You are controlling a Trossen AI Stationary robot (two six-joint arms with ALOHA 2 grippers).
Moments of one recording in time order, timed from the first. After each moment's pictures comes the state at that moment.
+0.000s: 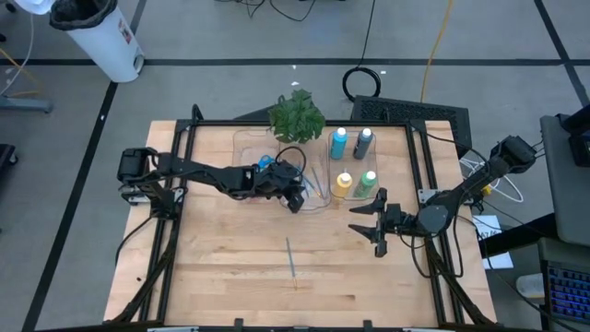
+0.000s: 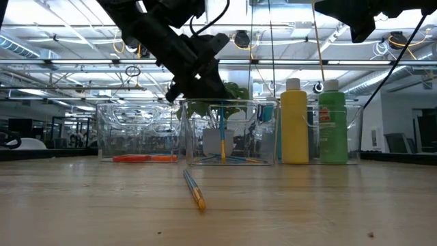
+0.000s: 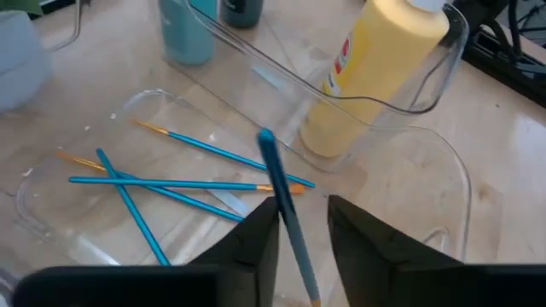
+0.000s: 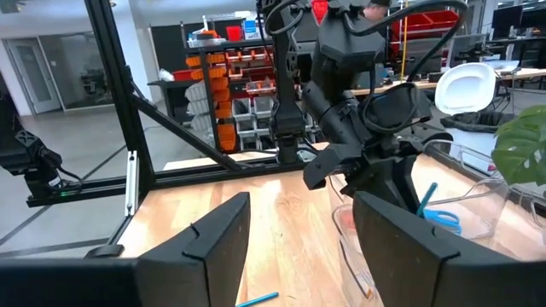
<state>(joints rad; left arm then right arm) 0.04 1.68 1.01 0.03 -0.23 -0.52 0.61 1.01 0.38 0.68 0.73 0.12</state>
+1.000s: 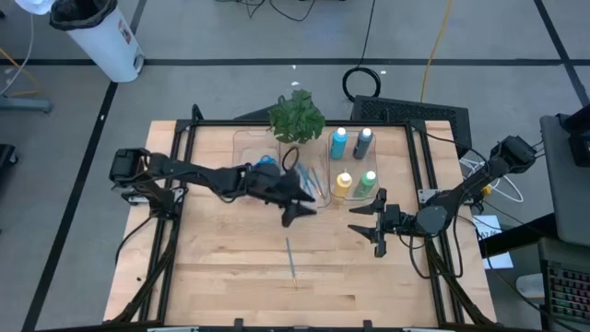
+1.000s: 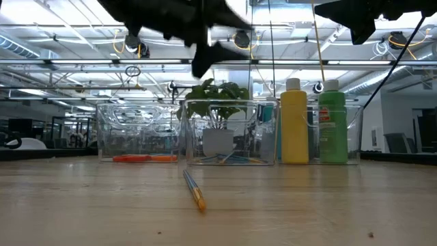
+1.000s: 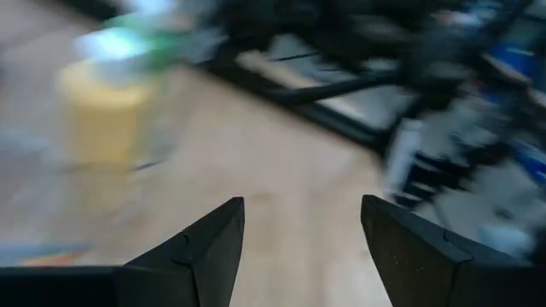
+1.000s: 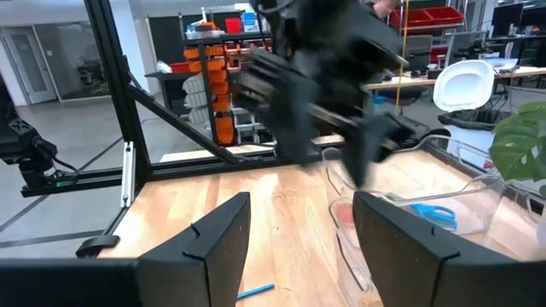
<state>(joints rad) 0.00 1.62 1.02 0.27 0.21 -0.46 0.61 1.01 0.38 0.65 0.73 0.12</state>
